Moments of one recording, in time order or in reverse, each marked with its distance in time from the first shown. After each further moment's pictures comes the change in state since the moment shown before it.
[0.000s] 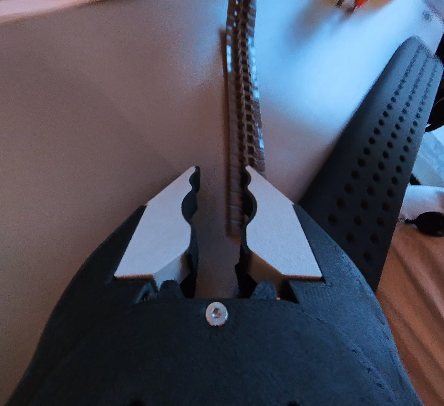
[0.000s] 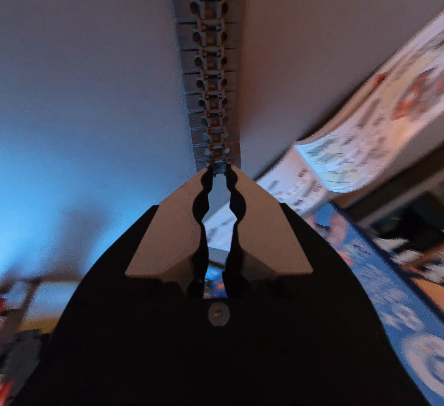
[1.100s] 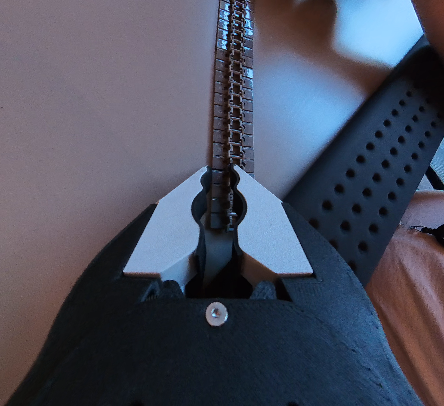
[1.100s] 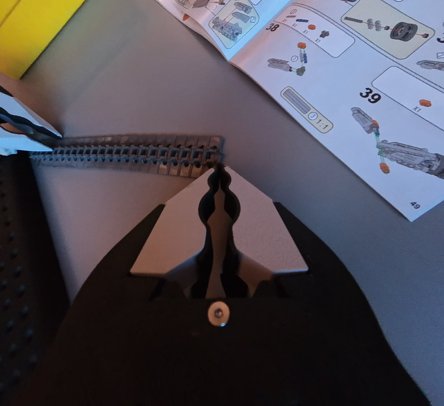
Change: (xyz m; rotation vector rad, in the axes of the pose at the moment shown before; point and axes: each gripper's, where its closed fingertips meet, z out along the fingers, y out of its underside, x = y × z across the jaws) left arm 0.023 0.015 0.013 -0.084 -0.089 -0.005; right arm -0.022 0.014 0.014 0.815 -0.079 1.613
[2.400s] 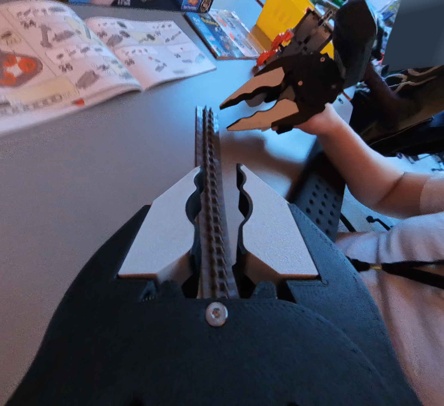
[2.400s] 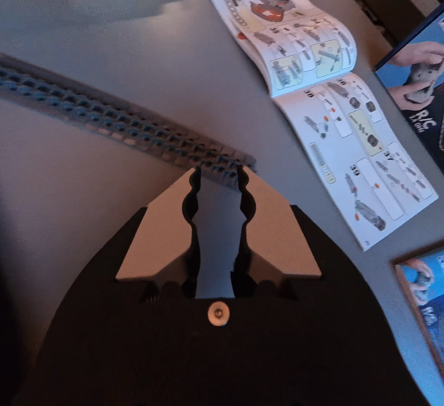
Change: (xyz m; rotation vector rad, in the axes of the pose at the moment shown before) left arm 0.003 -0.102 -0.020 0.222 0.246 -0.080; right arm -0.043 -0.004 -0.004 0.024 0.236 -0.498
